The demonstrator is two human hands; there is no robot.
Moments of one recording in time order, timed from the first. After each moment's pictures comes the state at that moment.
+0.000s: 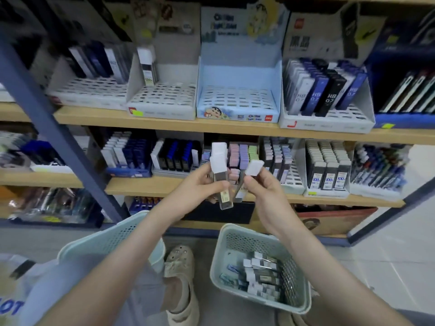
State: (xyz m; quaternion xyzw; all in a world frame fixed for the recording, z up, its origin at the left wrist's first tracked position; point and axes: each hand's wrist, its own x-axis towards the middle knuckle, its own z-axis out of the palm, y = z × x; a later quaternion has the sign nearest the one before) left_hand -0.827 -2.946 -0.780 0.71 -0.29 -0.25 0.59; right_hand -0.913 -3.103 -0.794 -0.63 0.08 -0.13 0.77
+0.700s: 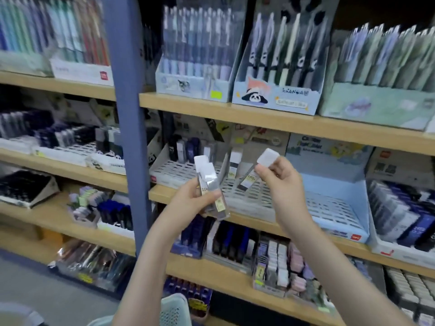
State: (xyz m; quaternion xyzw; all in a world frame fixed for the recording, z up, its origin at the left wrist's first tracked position) left_hand -0.703 -2.820 -0.681 0.70 -0.21 -0.05 0.68; right_hand -0.742 -3.005 -0.636 -0.72 -0.02 -0.29 0.63
